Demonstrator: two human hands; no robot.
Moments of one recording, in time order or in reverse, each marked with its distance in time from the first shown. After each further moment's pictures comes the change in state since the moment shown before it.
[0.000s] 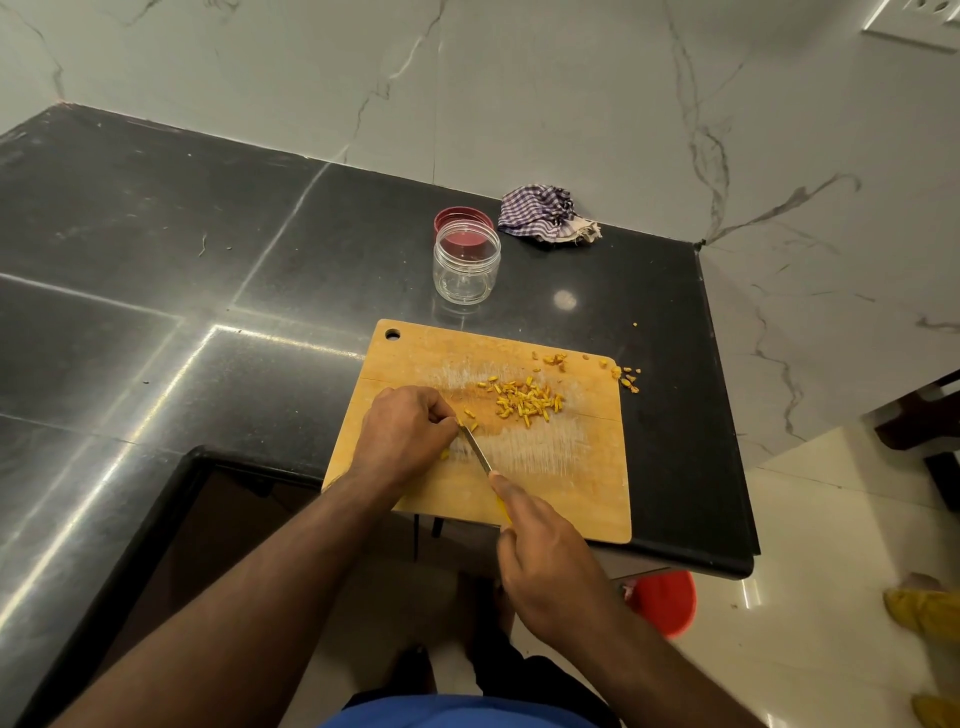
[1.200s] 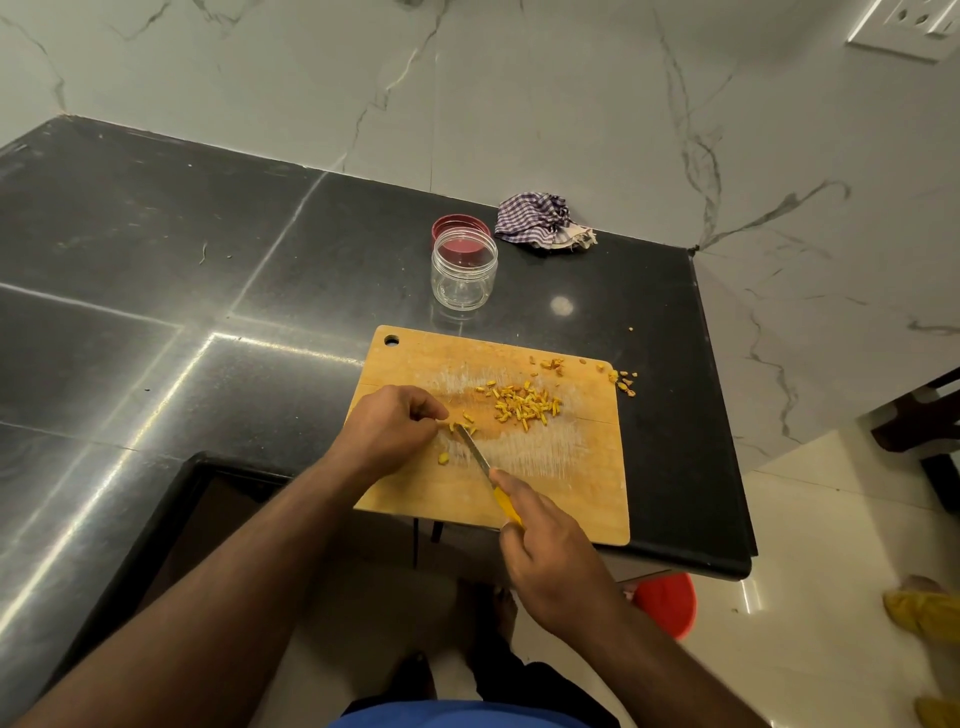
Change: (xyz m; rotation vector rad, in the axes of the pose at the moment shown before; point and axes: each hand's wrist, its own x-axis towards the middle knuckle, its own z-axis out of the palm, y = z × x) left_hand 0.003 0.002 -0.030 -0.049 -0.170 -0.040; right_hand 0.004 0.007 -0.002 0.130 0.047 -0.008
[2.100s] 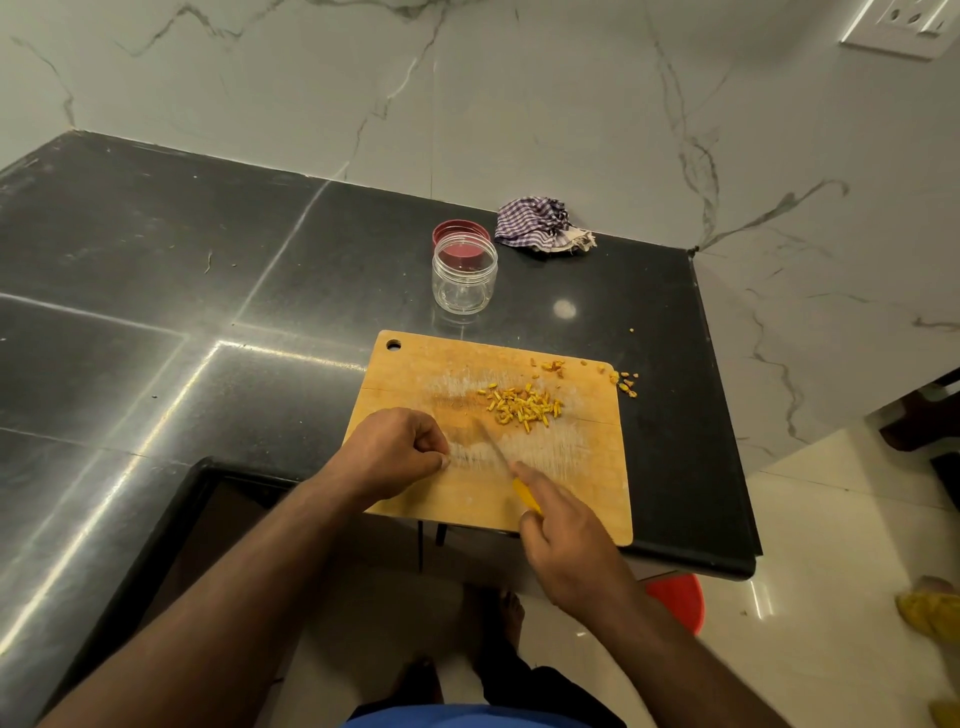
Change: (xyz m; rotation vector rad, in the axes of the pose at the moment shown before) left_hand -0.019 0.001 -0.005 0.134 -0.140 0.067; right_hand 0.009 0.016 -0.010 -0.023 0.050 0.029
